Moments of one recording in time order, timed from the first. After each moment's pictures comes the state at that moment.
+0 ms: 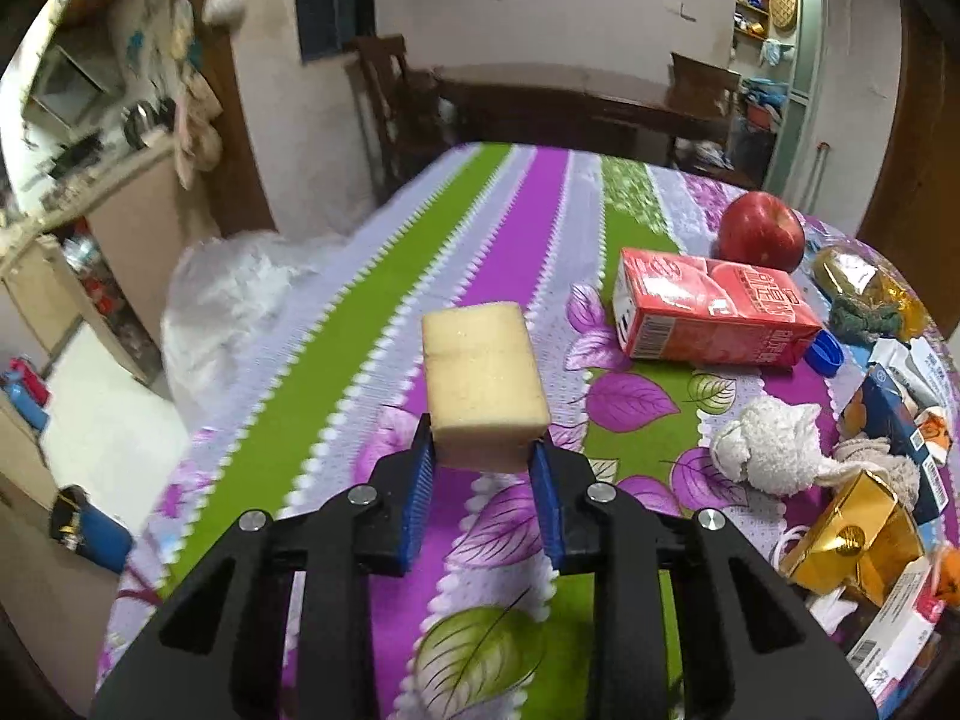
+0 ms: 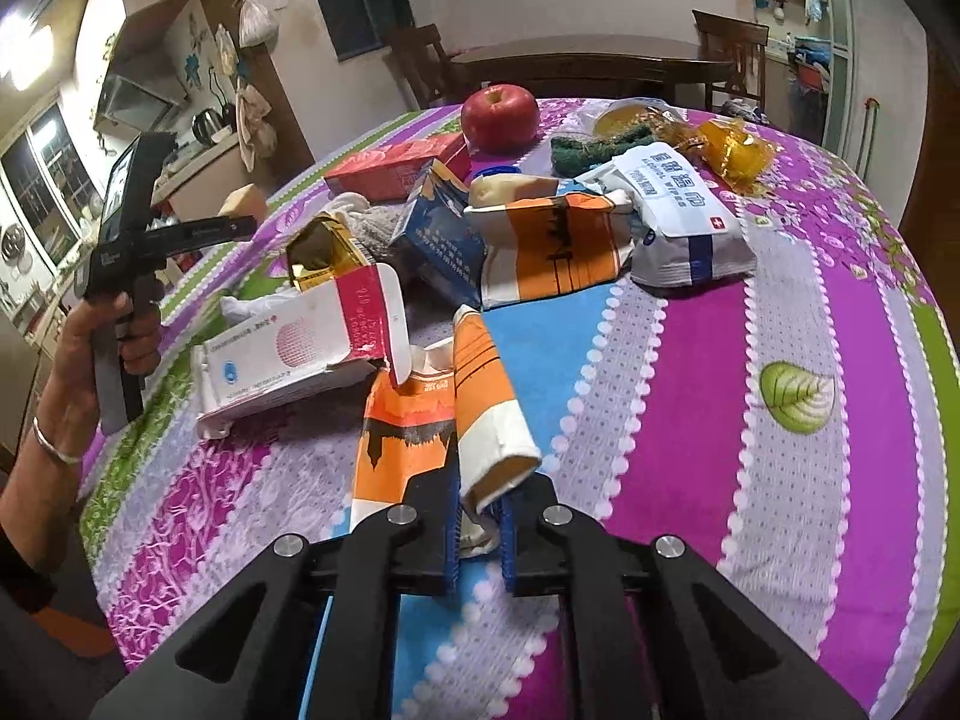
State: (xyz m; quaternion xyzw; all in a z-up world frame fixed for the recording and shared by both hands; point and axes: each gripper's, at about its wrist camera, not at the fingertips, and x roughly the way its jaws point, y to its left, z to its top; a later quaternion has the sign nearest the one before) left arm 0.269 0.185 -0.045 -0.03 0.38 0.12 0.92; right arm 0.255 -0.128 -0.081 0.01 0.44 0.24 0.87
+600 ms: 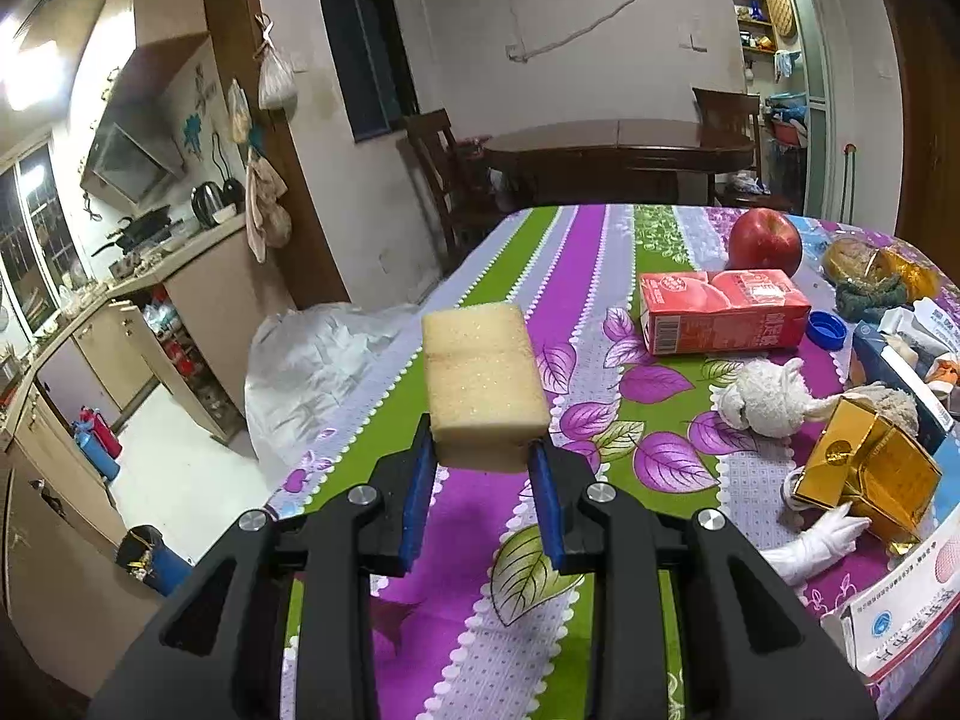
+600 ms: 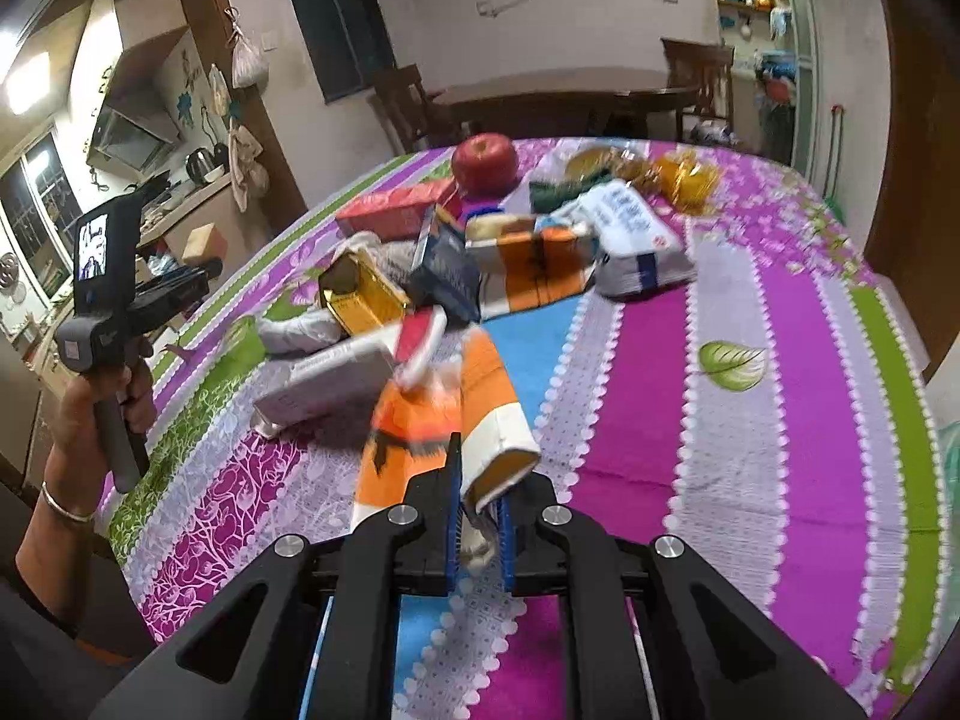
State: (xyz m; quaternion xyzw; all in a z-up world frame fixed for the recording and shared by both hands) left arm 0.206 0.164 -0.023 0.05 0.31 0.19 0.93; right arm 0.197 -0.148 -0.046 0.02 0.40 0.21 0.89
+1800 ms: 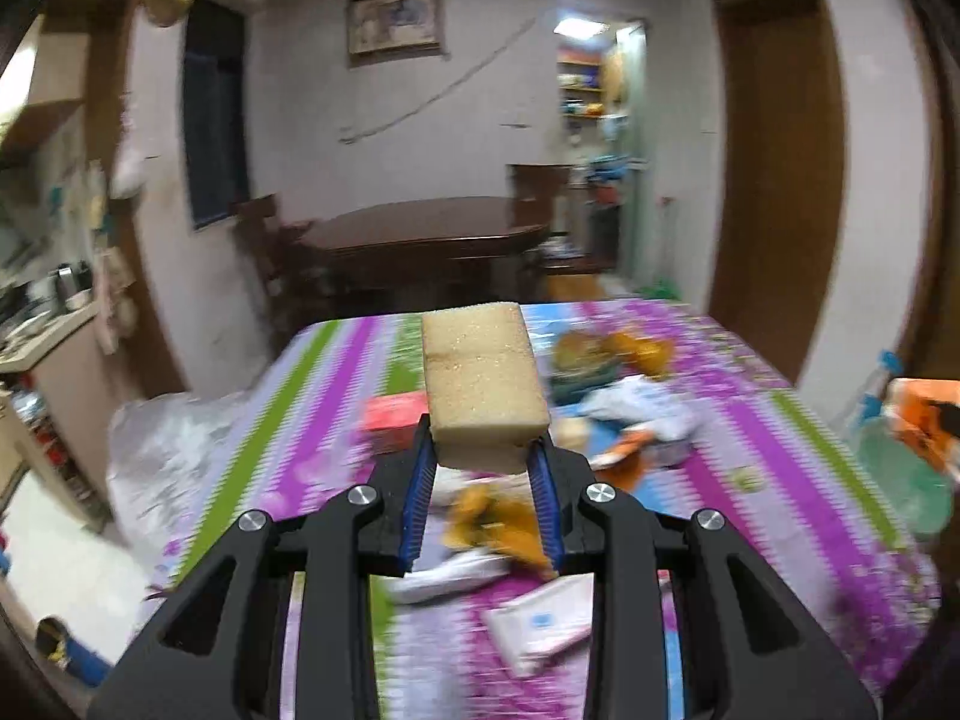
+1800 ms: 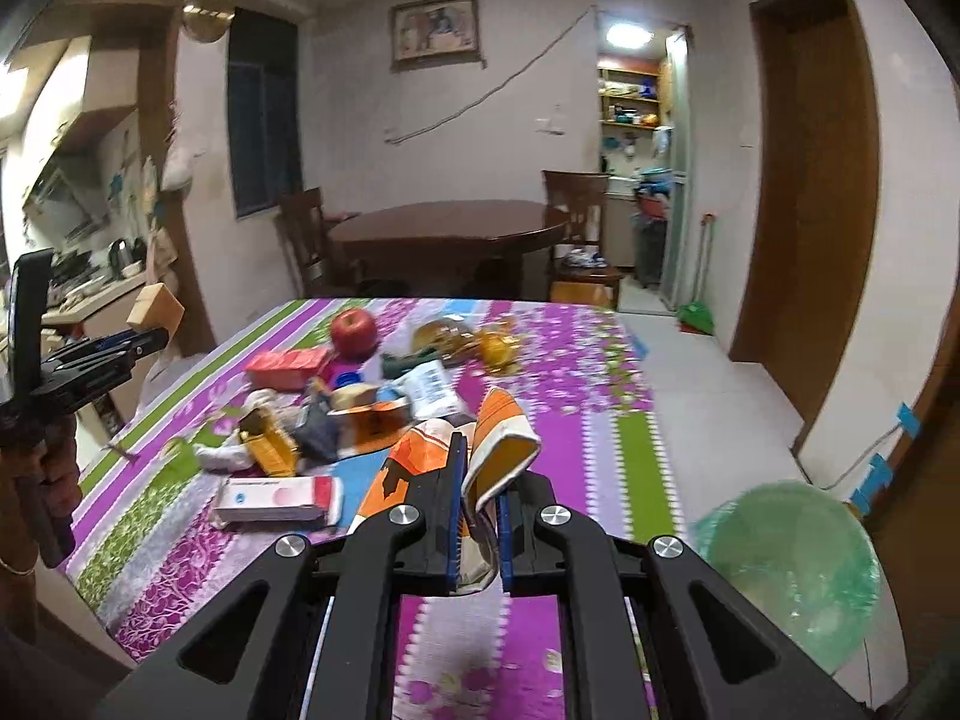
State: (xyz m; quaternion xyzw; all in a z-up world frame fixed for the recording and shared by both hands) left arm 0.148 0.028 0.073 0.03 0.24 -0.05 0.97; right arm 0.111 -0.260 0.076 0.01 0.25 0.06 0.97
